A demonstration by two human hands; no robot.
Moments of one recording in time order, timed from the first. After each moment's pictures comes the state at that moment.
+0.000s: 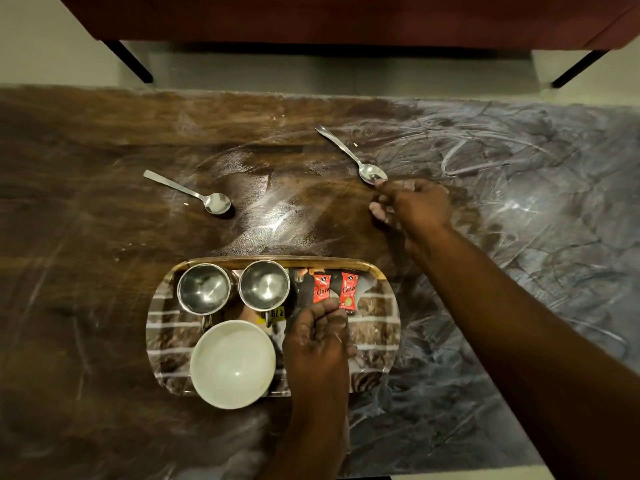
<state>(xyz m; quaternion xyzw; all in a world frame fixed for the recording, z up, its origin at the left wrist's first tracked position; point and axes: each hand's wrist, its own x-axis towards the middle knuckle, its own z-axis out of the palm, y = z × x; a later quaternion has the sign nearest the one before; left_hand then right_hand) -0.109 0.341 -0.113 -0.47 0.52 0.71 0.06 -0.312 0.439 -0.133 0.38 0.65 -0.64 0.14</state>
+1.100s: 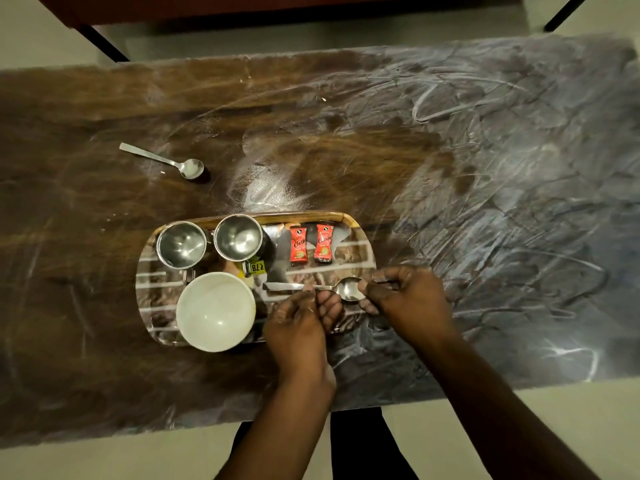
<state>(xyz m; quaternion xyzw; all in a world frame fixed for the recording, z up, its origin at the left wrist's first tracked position) -0.081 0.366 -0.120 -0.60 0.39 0.70 0.01 -0.108 0.501 -0.142 0.27 0.77 -0.52 0.25</state>
